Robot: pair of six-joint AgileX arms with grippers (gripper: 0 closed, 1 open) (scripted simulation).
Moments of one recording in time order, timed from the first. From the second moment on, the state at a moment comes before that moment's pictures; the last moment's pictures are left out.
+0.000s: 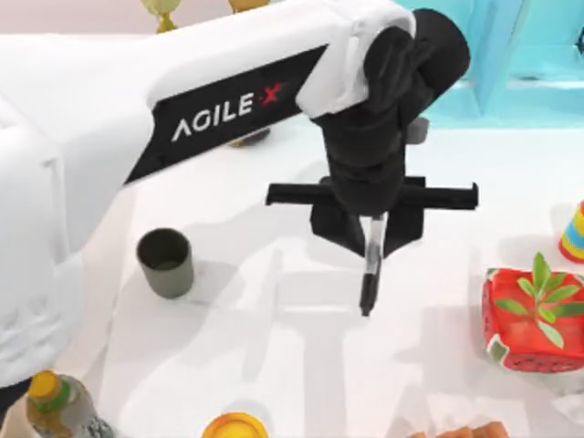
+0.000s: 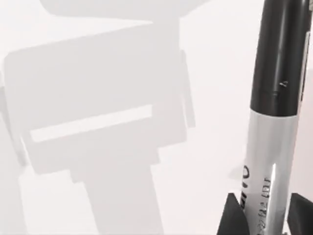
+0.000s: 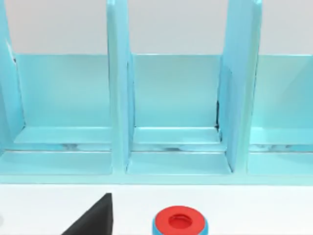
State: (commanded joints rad) left arm -0.83 2.18 1.92 -1.19 0.11 -0.63; right arm 0.00 0.00 0.00 0.00 0.00 0.00
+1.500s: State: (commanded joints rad) left arm -0.59 1.24 0.71 0.05 -0.05 -0.21; right arm 0.00 0.00 0.00 0.00 0.00 0.00
